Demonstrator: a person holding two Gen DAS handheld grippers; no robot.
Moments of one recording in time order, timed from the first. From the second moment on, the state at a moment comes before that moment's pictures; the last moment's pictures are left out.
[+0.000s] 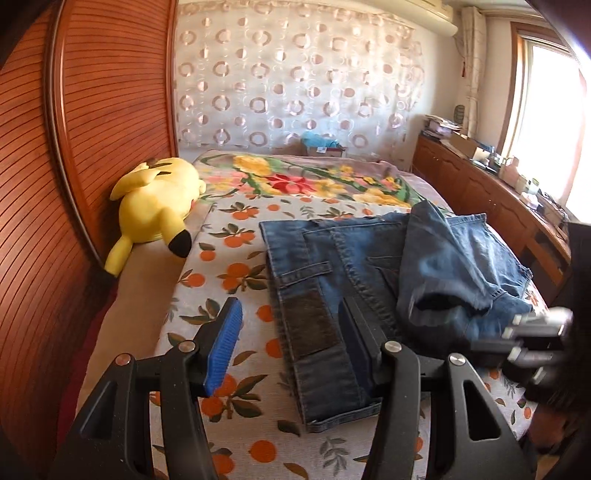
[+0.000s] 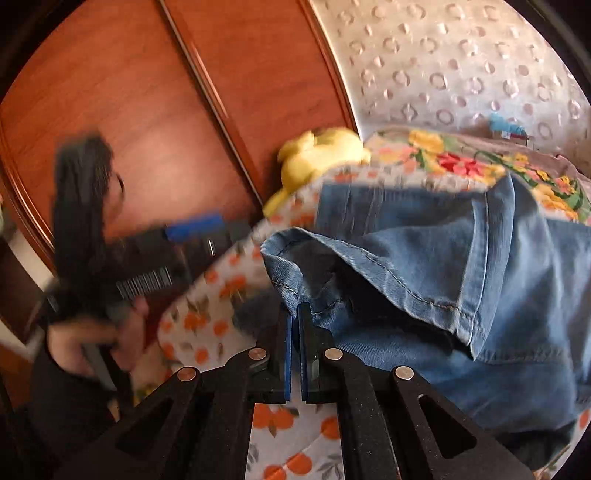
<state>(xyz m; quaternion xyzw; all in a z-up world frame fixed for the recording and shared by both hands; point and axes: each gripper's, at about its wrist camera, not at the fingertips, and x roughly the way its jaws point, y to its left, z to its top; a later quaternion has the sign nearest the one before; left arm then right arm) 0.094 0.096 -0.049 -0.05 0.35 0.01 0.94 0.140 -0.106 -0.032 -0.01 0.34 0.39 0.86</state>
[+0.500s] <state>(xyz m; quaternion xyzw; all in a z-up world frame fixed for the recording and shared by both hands) 0.087 0.066 -0.042 -0.04 0.34 -0.02 0.94 0.104 -0.139 -0.022 -0.04 0.32 0.35 0.88</state>
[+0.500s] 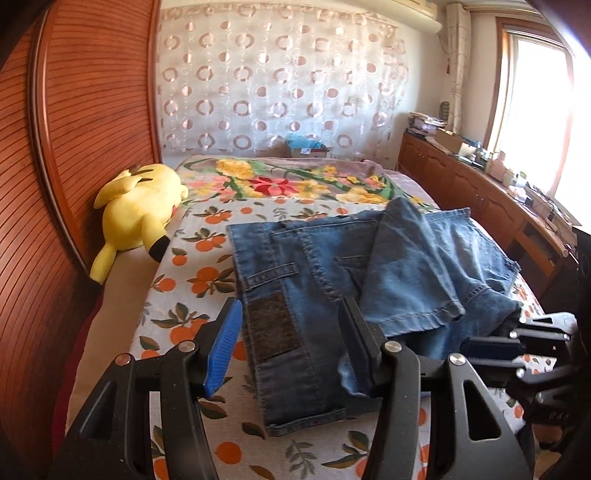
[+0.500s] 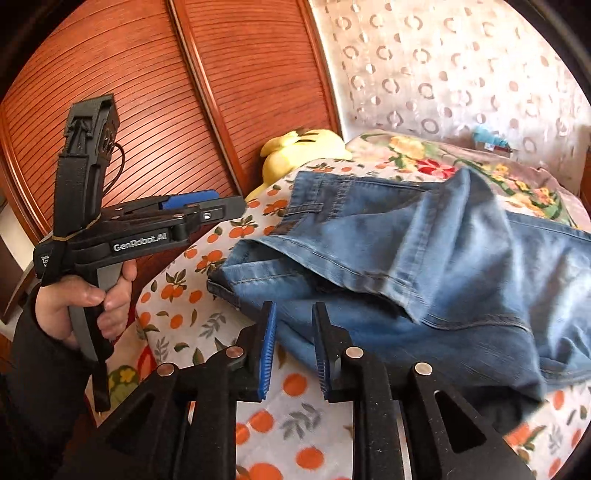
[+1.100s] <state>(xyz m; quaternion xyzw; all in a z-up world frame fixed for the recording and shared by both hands) 0.114 -0.054 -0.061 0.11 0.39 -0.16 0.90 0.096 -0.189 -0.039 -0.01 0.31 0.20 0.93</state>
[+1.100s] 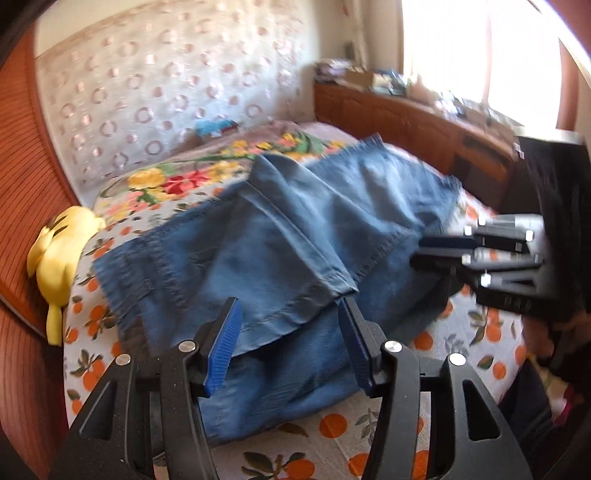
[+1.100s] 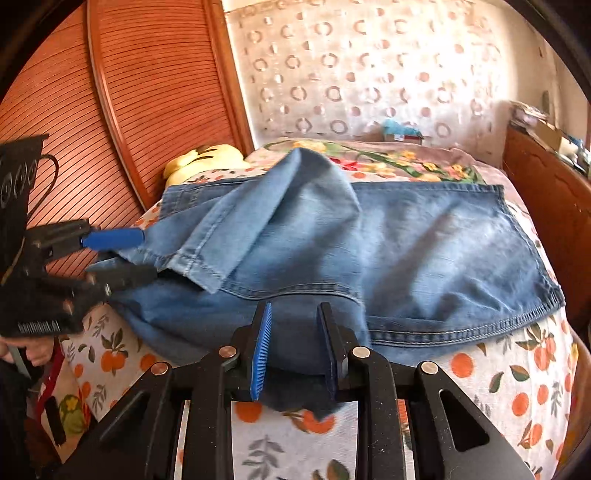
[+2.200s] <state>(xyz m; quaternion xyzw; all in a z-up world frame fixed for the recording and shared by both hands) 0.173 0.106 -0.032 0.02 0.37 0.00 0.93 0.101 -0.197 -0.053 -0.02 0.32 0.21 0.92</state>
